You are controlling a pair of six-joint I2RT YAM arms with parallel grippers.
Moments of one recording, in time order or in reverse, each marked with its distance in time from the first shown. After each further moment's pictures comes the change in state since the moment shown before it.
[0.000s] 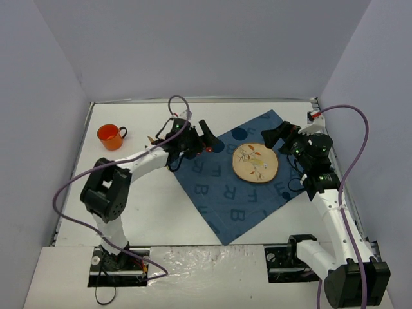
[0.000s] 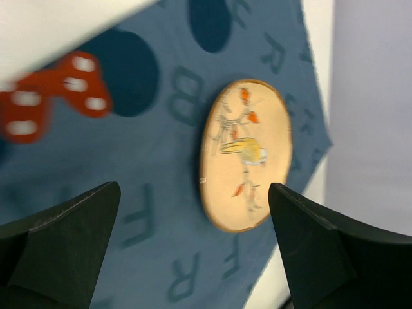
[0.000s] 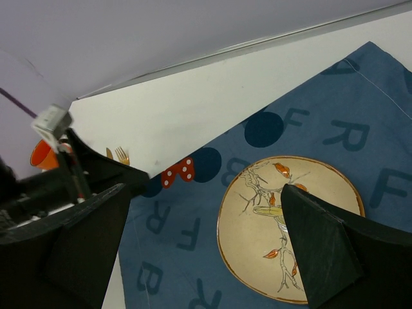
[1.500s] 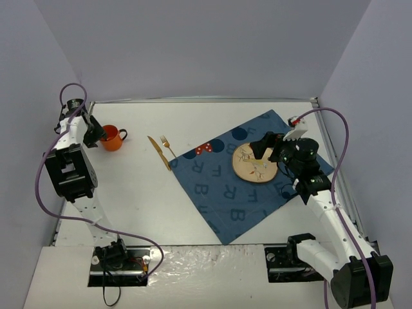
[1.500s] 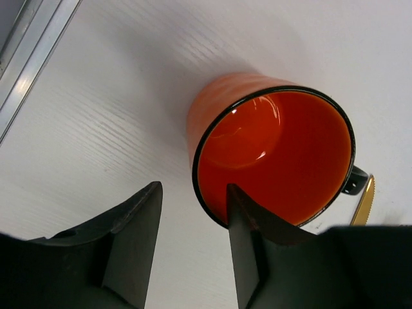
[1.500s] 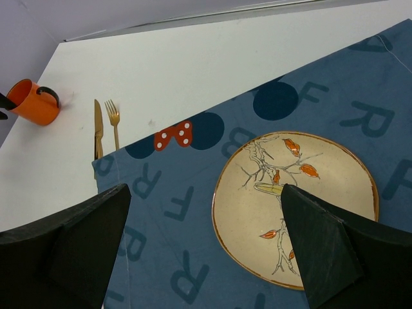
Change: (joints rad) left arm 0.884 0.177 0.480 -0.825 -0.183 0.529; right arm 0.123 0.003 -0.065 -0.002 0.024 -0.130
